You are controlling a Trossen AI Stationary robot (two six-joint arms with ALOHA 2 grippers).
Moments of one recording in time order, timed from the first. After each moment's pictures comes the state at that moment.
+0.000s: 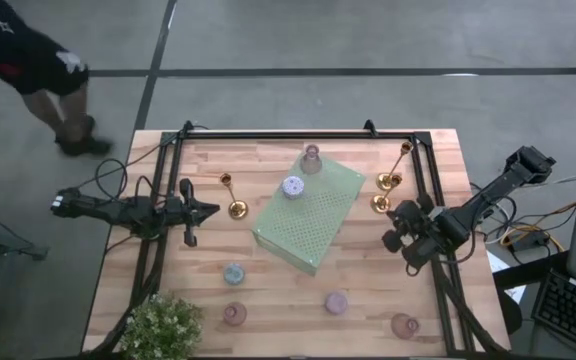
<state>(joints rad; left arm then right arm) -0.23 0.06 0.02 0.04 -0.42 0.05 0.64 0.95 0.52 -1.04 0.84 1.41</state>
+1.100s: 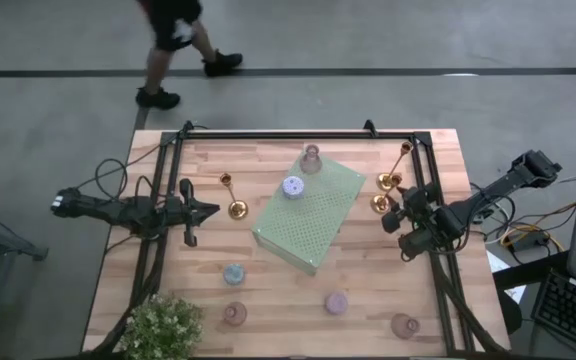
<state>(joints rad) -0.23 0.06 0.02 0.04 -0.42 0.05 0.51 0.91 0.47 -1.09 1.10 1.42</state>
